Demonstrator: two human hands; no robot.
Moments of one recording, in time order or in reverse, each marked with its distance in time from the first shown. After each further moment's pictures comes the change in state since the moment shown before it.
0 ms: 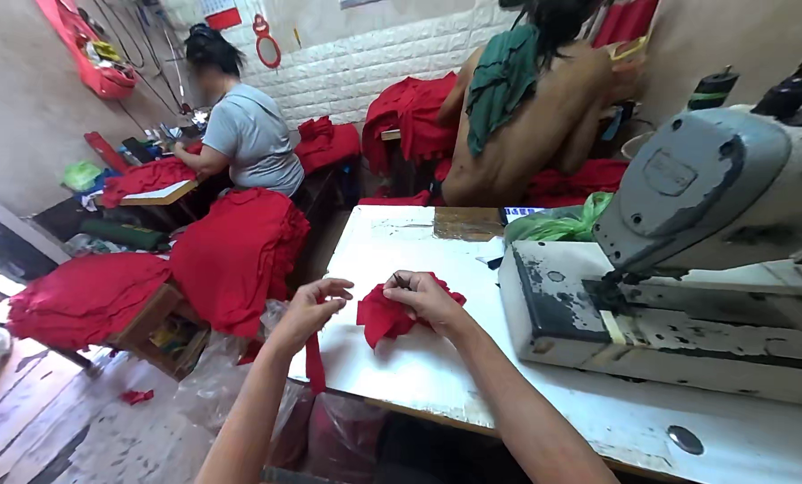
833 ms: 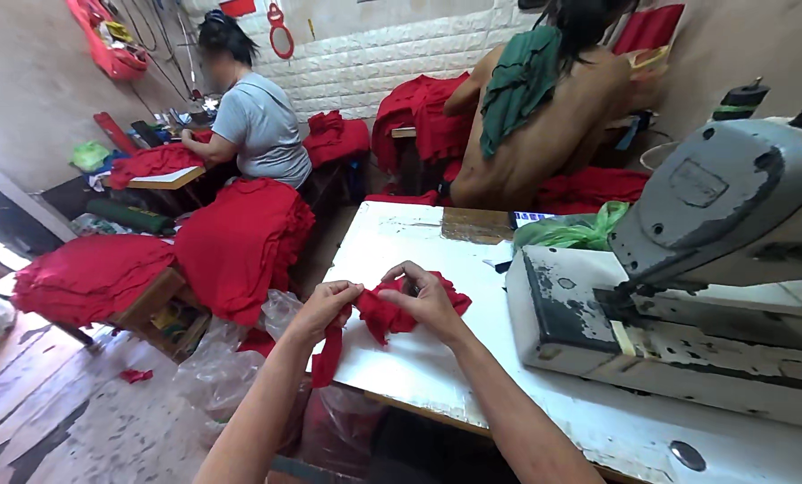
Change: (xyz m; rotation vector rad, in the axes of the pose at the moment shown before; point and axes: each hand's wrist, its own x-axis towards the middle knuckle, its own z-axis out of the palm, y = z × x) left_hand 0.008 -0.006 0.018 -0.375 -0.008 -0.189; right_hand 0.002 0.018 0.014 -0.235 0.155 -0.358
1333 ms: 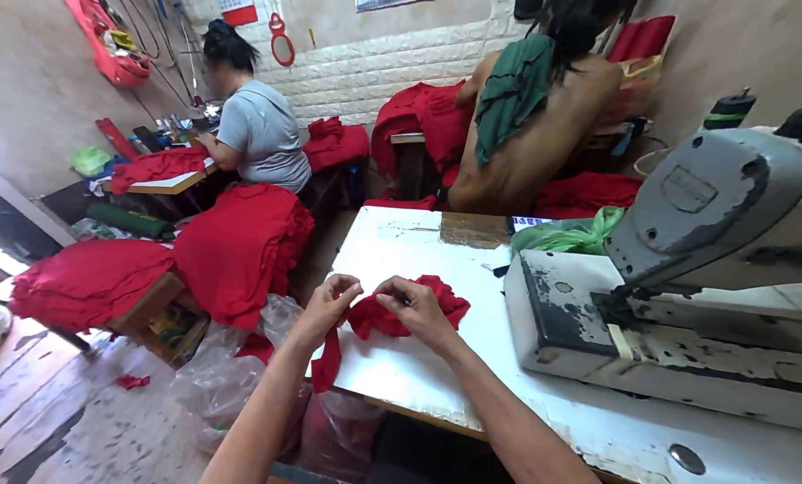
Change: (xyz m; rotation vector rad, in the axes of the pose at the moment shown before) left_hand 0.001 -0.006 0.001 0.148 0.080 0.150; right_hand -0.004 -0.004 0.011 -0.094 -0.028 -0.106
